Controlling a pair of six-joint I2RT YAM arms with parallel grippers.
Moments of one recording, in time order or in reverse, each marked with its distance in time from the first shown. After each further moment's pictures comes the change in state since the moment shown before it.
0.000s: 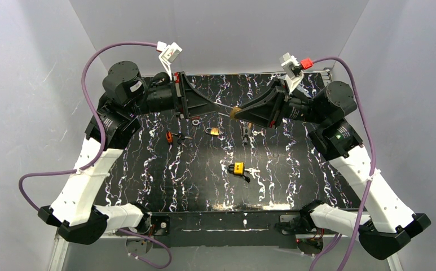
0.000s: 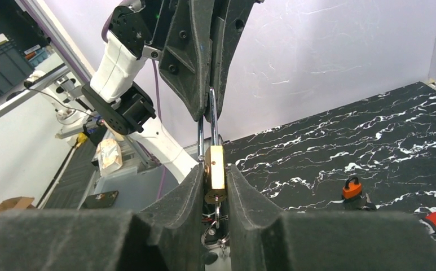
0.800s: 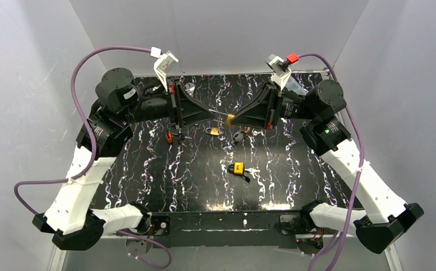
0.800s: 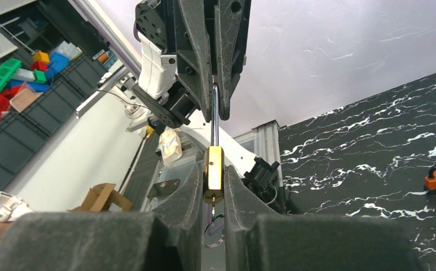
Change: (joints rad) left arm -0.013 -0.055 -0.006 -0.100 -0.035 0.205; right arm 0.006 0.051 -0.033 0.141 -0.125 0.260
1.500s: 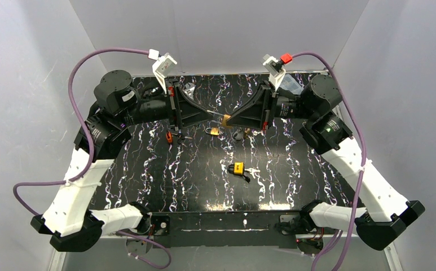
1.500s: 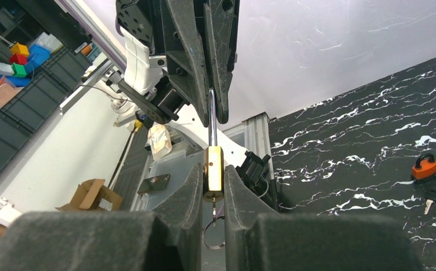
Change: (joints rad) left arm -0.021 -0.013 -0.007 -0.027 -0.040 0.038; right arm 0.053 0.026 0.077 -0.170 0.058 -0.118
